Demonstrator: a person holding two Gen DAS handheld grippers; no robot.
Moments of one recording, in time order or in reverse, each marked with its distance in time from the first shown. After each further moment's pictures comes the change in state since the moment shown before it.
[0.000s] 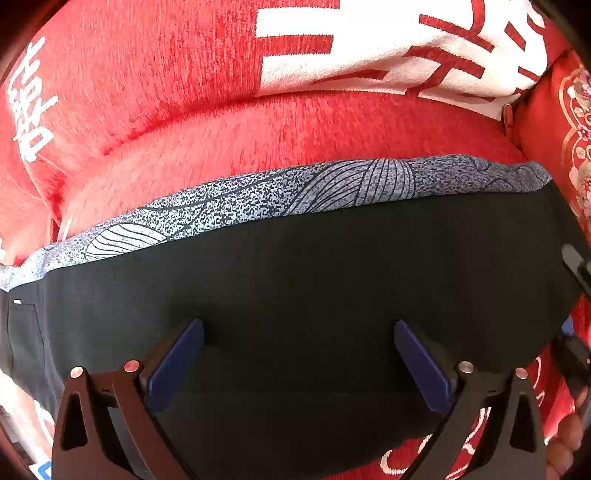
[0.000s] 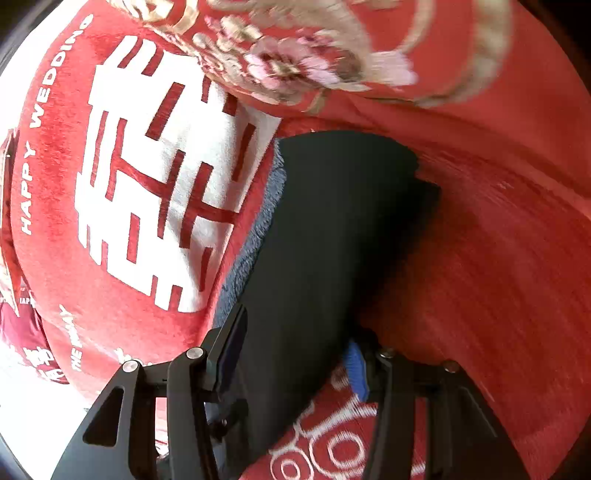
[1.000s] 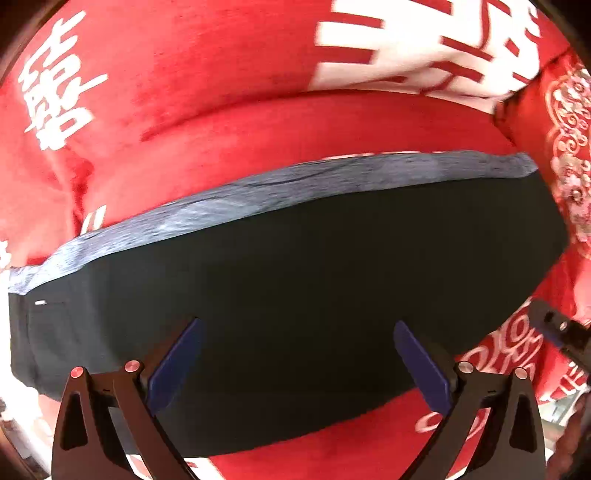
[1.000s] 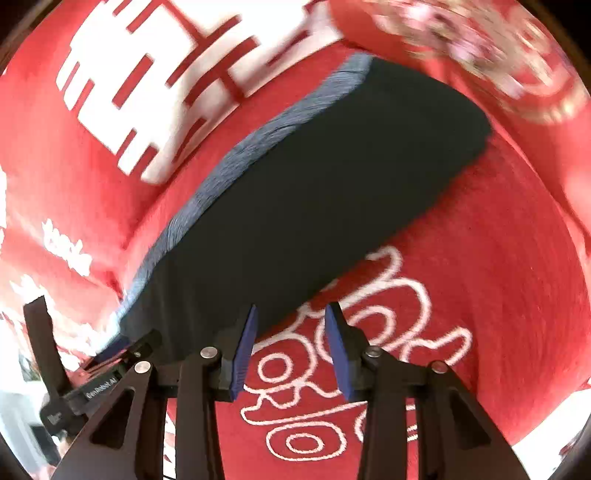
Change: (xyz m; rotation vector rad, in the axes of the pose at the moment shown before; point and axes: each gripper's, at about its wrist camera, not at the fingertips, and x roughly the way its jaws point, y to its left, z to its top) left arm -0.025 0.066 0.006 0.049 0.079 -0.055; right arm 0.008 0.066 -0.056 -0.277 0.279 -0.364
